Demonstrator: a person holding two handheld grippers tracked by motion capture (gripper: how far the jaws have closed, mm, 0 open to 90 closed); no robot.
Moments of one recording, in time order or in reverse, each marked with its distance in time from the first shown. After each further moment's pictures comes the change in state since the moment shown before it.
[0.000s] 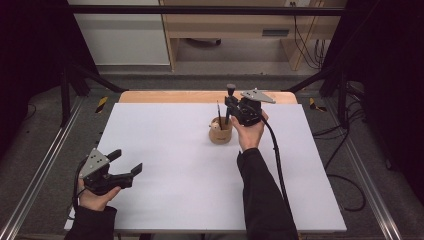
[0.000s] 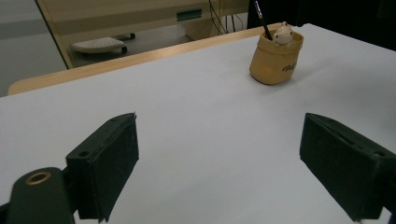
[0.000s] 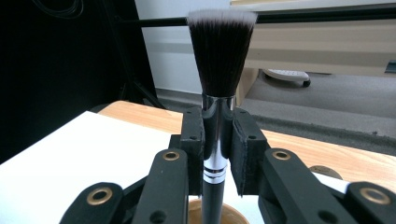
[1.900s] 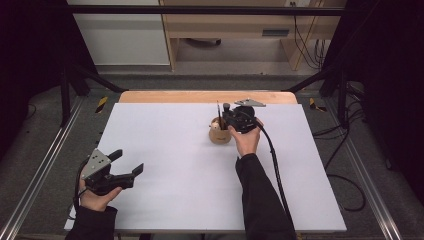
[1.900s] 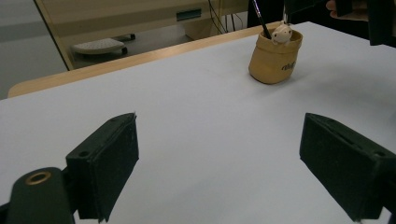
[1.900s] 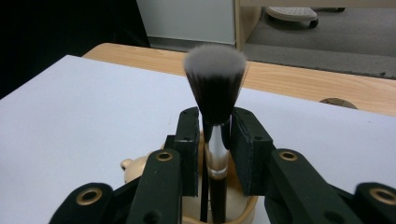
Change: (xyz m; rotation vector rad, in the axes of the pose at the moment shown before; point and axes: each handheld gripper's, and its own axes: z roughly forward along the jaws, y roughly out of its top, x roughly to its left) left arm -0.003 0.000 0.002 0.003 0.004 0.015; right arm -0.004 -0.034 0.019 0.225 -0.011 0.042
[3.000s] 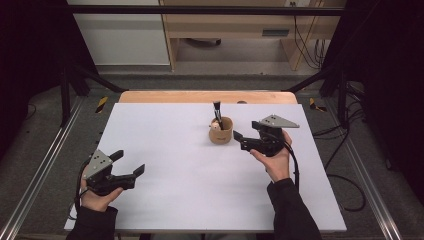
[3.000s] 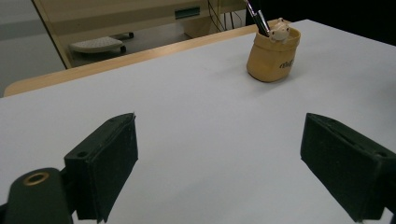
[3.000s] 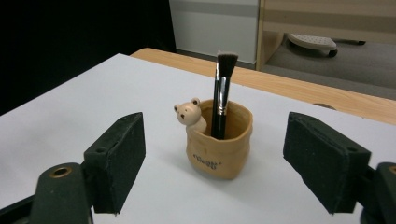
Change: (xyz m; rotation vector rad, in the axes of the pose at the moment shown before) left arm -0.002 0.000 0.001 0.010 -0.005 0.006; right arm -0.006 -0.025 -0.110 -0.086 0.100 -0.106
